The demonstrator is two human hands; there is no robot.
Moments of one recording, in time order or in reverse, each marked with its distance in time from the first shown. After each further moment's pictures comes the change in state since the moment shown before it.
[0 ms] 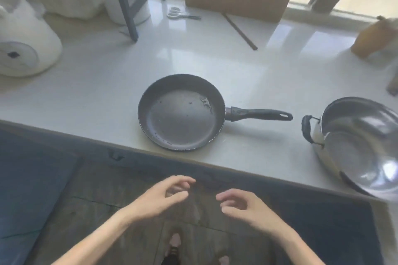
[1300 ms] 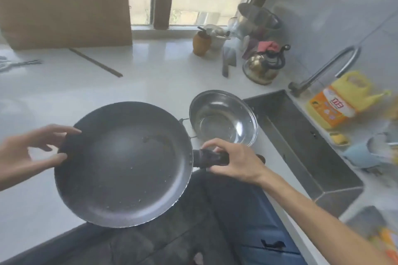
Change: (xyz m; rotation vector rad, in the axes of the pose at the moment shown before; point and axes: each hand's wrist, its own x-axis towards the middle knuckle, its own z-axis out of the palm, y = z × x) left_hand 0.103 0.183 -0.161 0.473 0.024 0.529; right_hand -0.149 -0.066 -0.122 -0.413 0.750 0.162
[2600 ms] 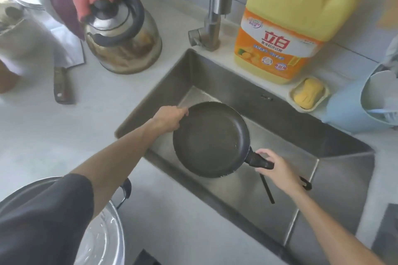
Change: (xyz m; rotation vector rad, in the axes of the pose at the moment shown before) left_hand 0.542 0.283 0.623 0.956 -0.787 0.501; right_hand 0.000 0.568 0.009 0.530 0.224 0.982
